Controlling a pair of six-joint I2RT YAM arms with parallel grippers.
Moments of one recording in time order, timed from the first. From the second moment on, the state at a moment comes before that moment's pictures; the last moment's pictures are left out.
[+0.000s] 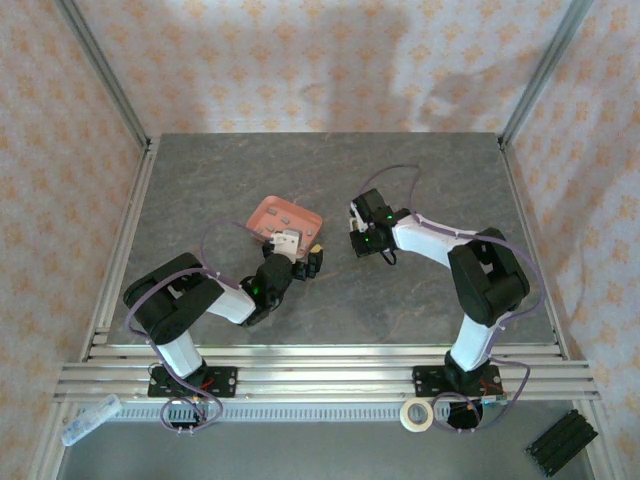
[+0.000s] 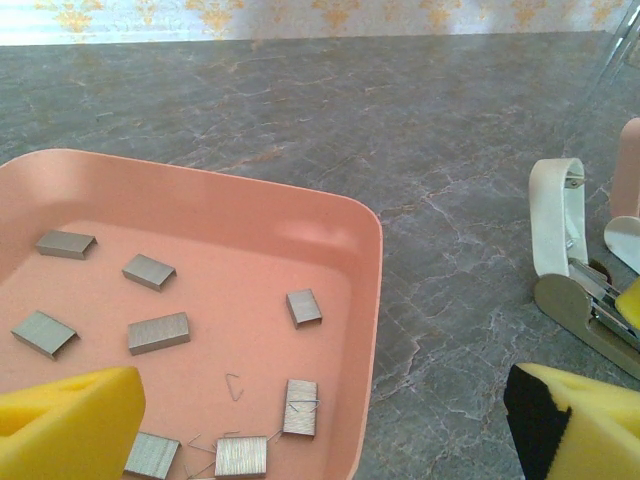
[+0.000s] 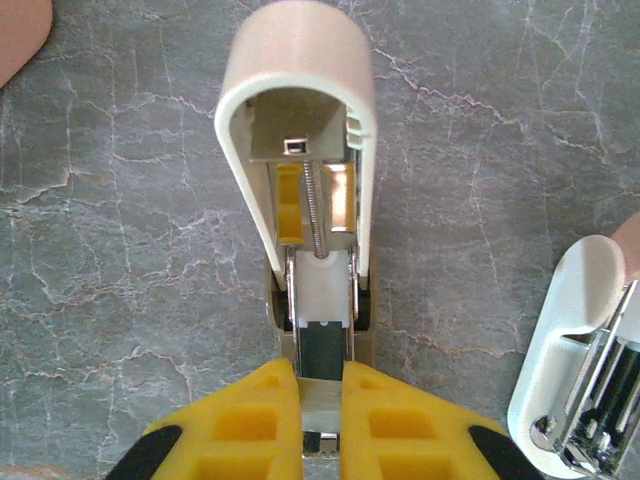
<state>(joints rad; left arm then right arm) -0.73 1.71 0.43 0.95 -0.44 -0.24 0.53 1.77 1.10 -0.46 0.01 0.18</state>
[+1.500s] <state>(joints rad) -0.73 1.69 0.45 0.90 -0.44 -0.22 0.53 1.77 1.11 -0.48 0.02 0.14</state>
